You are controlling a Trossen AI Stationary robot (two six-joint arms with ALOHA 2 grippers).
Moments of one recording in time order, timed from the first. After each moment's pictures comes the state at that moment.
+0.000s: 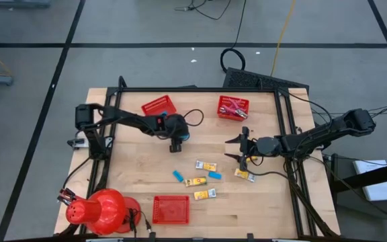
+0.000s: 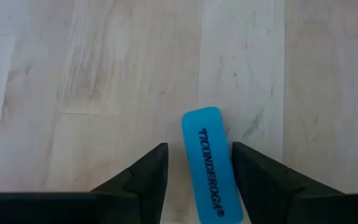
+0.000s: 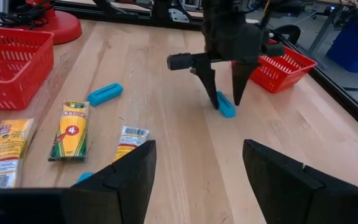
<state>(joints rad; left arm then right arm) 0.22 1.83 0.90 -0.15 -0.07 0.23 0.19 1.09 0.34 0.40 0.31 -0.01</state>
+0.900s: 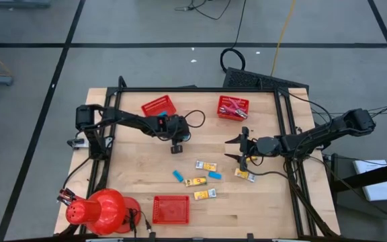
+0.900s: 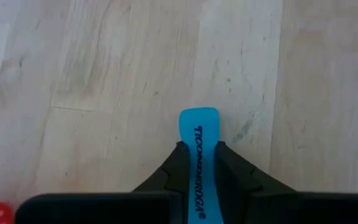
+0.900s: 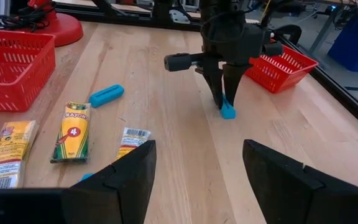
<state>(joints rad) 0.20 1.80 0.94 -0.18 -0.09 0.14 0.19 1.09 0.34 0.40 0.31 0.00</state>
